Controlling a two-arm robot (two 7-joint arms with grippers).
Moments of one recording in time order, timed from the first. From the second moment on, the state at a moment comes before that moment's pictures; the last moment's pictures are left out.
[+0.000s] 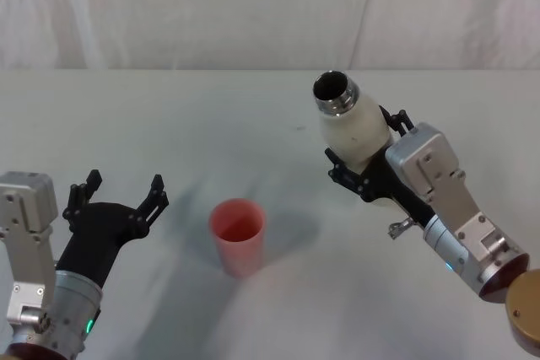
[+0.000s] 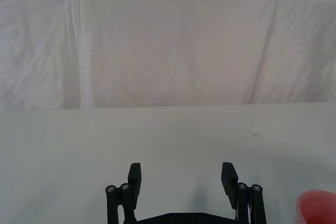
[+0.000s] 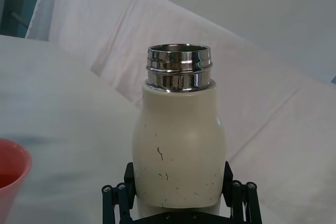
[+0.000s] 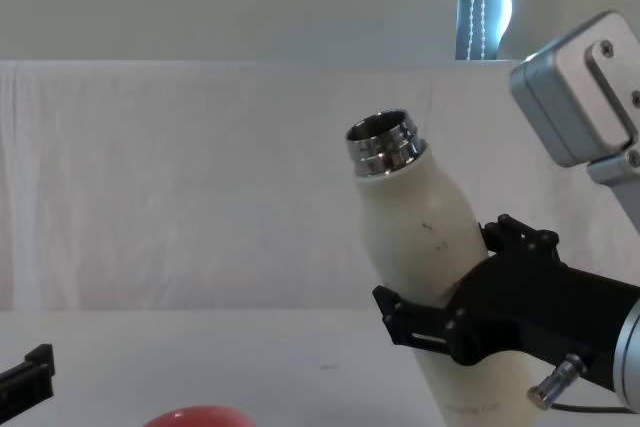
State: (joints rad) left arm 0.27 0.24 0.04 -1.85 -0.25 -0.02 -0.02; right arm 0.08 0.24 -0.40 -1.73 -0.22 0.01 0.19
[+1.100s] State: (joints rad) left arm 0.27 0.24 0.04 -1.85 -0.25 -0.02 -0.02; right arm 0.12 0.26 -0.50 -1.70 -0.68 0.06 0.11
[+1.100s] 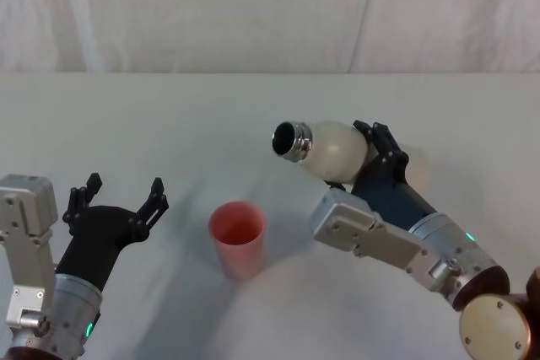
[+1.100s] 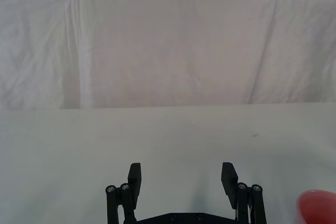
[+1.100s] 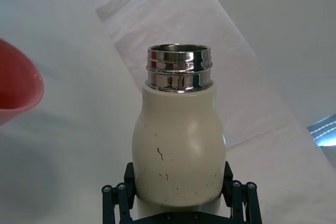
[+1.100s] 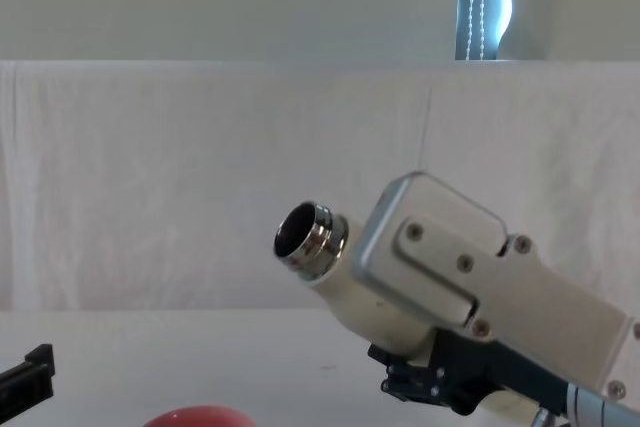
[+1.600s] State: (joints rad) left arm 0.27 0.24 0.04 -1.85 -0.25 -0.02 -0.02; right arm 0.13 0.28 -0.55 -1.69 -0.82 0.06 0.06
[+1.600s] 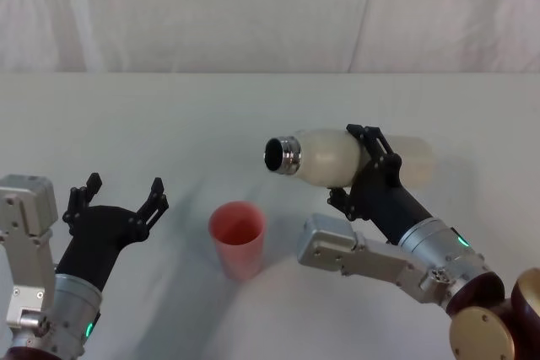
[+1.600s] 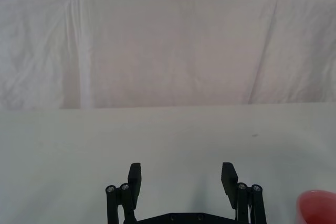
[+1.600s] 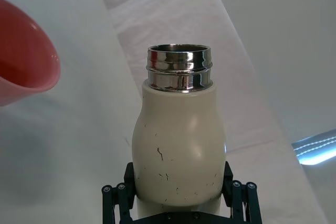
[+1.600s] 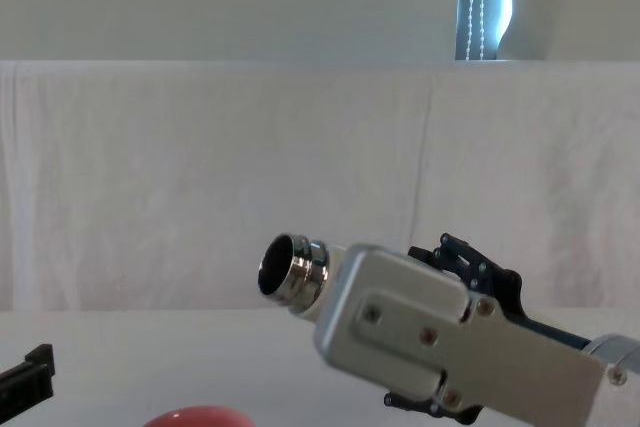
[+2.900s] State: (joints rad) left arm 0.27 0.24 0.04 -1.85 -0.25 -0.02 -0.02; right arm 0.17 0.32 -0.65 -1.65 -1.02 0.10 0.03
